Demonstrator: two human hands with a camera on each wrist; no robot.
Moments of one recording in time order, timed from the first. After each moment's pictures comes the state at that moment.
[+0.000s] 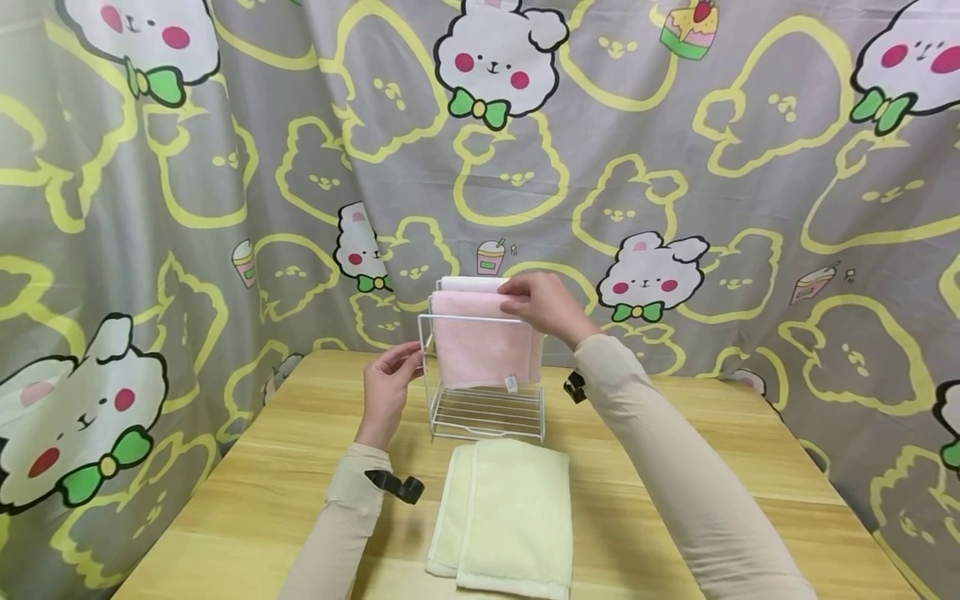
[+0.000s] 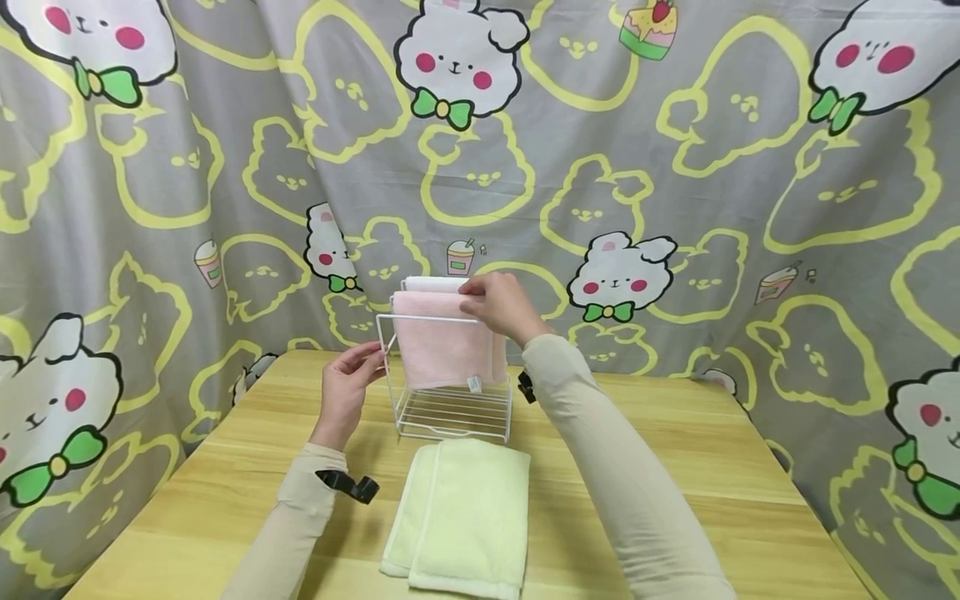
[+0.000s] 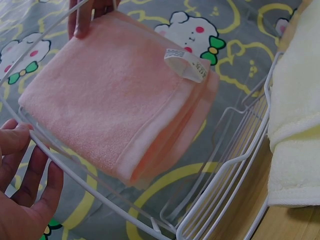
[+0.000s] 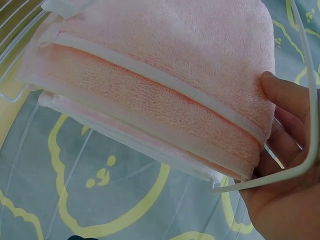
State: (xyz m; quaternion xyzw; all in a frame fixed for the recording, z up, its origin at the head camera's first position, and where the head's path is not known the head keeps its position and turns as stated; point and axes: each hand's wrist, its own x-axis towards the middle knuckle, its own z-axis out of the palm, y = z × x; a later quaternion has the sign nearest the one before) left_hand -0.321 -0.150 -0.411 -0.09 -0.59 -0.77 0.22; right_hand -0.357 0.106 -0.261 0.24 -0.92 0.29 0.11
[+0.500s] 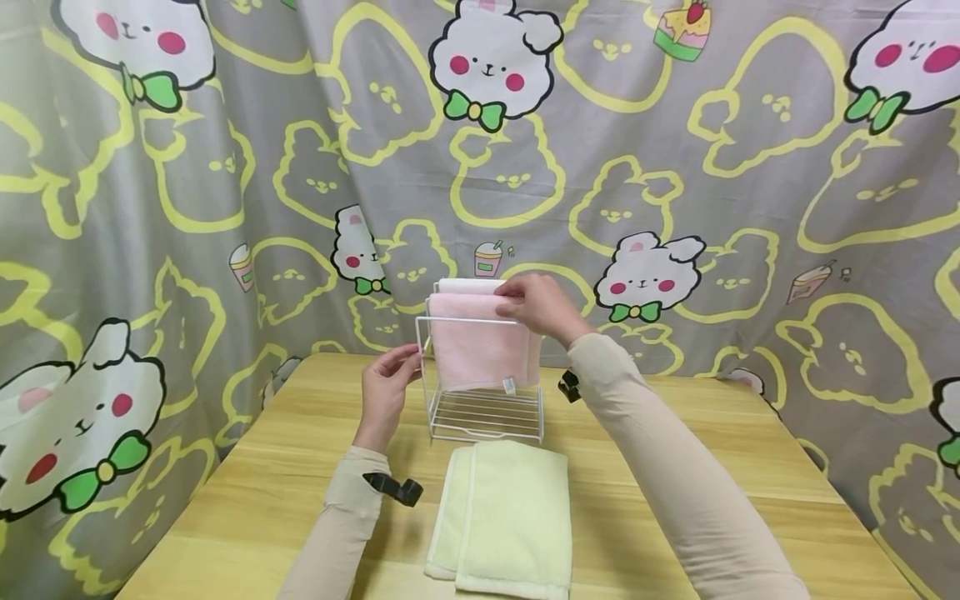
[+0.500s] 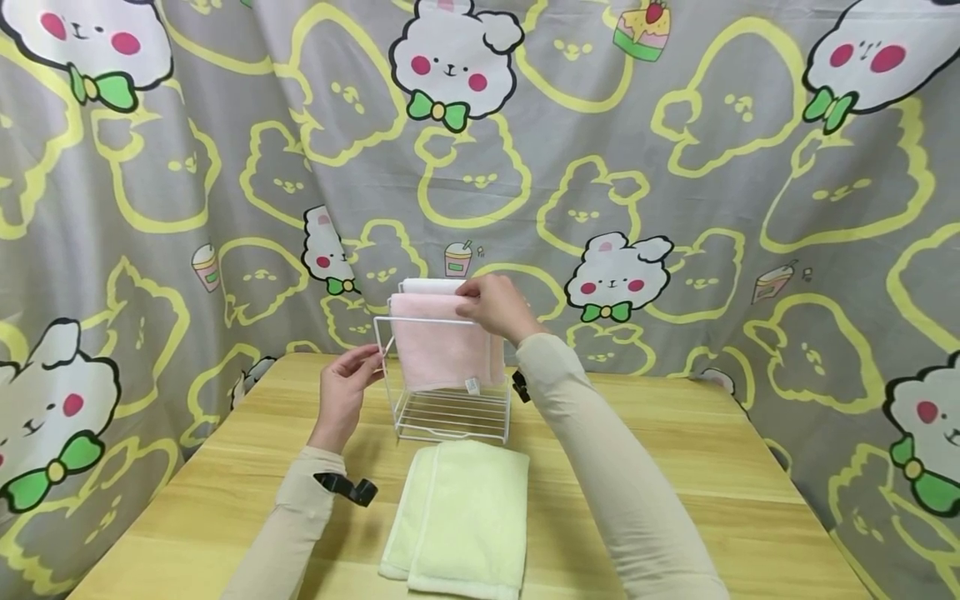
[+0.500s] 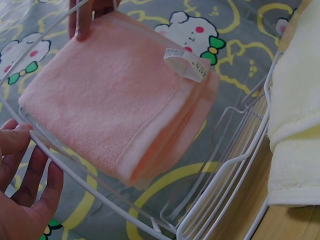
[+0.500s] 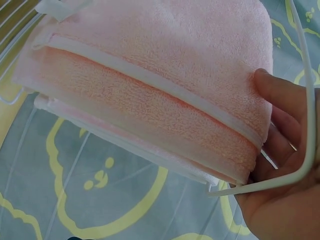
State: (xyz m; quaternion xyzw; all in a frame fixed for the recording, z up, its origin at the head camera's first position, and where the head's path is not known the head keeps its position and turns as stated) left_hand -0.319 -0.150 -0.410 -0.08 -0.59 -0.77 0.22; right_hand -0.356 0.104 -0.260 0.23 -0.93 0.28 0.10
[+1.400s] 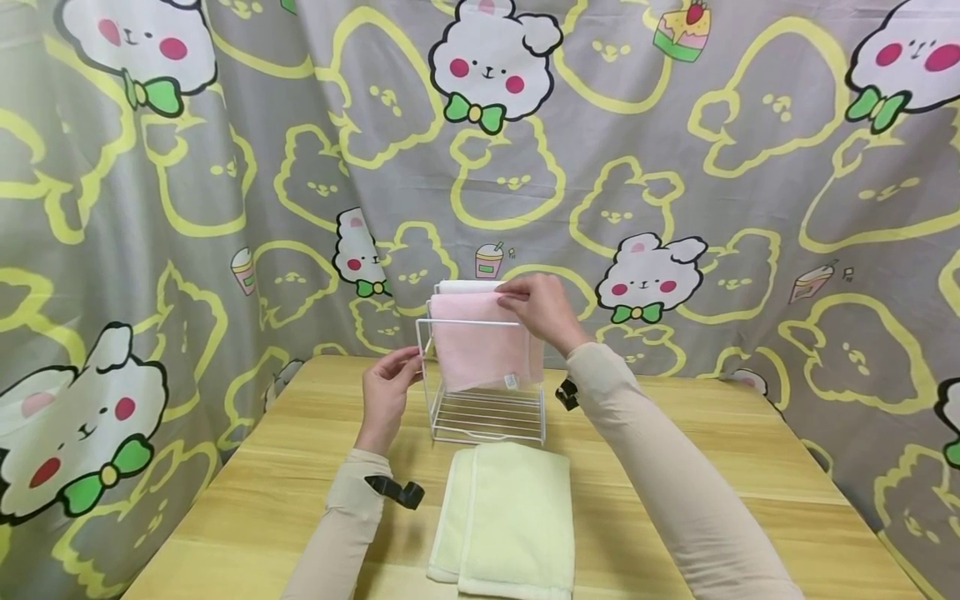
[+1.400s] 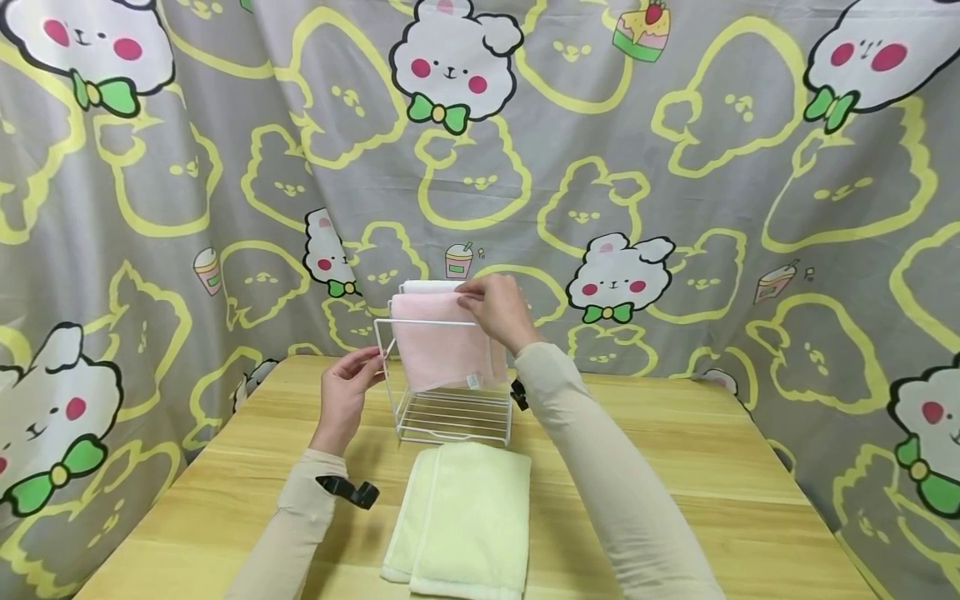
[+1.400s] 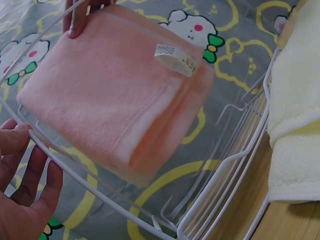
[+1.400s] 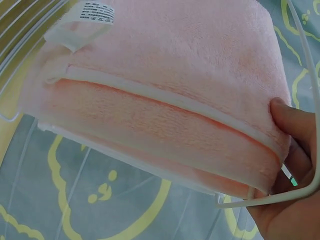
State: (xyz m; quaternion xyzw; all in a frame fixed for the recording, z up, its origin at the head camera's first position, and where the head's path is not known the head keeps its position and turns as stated) left_hand -0.319 -0.148 -0.410 -0.09 -0.60 -0.77 0.23; right_hand -0.355 0.100 -0.268 0.21 -0.90 0.34 0.18
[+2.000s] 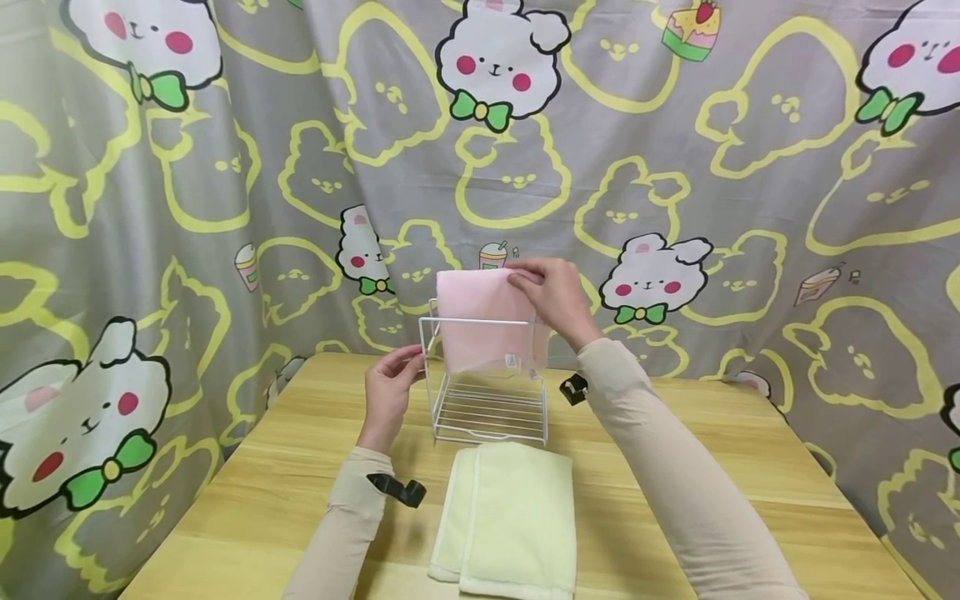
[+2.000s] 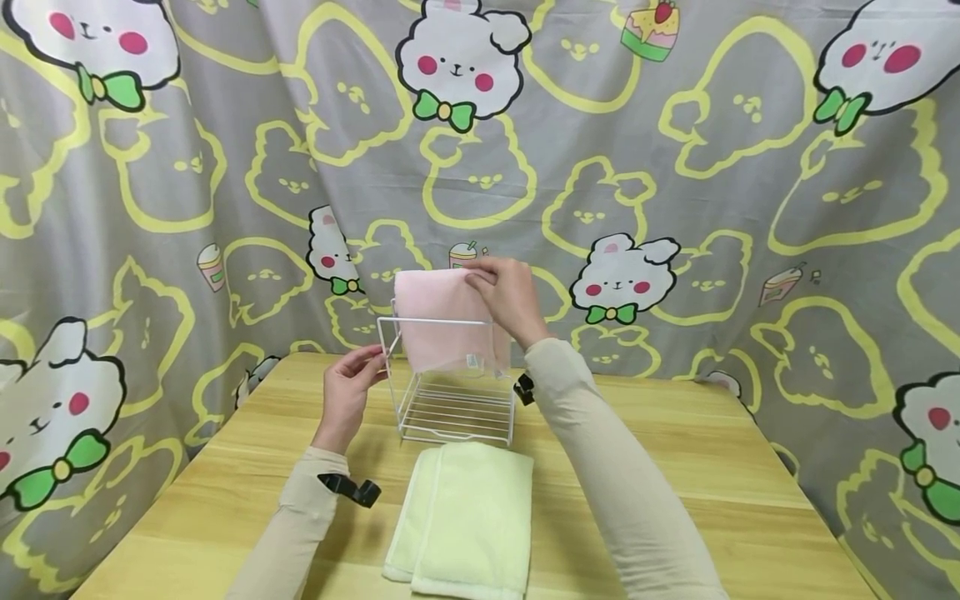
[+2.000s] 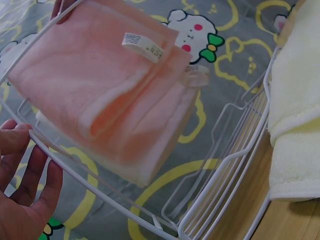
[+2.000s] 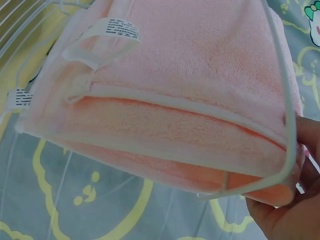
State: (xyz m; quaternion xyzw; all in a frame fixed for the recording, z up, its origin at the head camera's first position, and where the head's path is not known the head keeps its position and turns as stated) left_hand -0.319 -0.150 -0.411 -0.09 -0.59 -0.77 0.23; right_hand -0.350 0.103 -0.254 0.21 -0.85 0.41 0.24
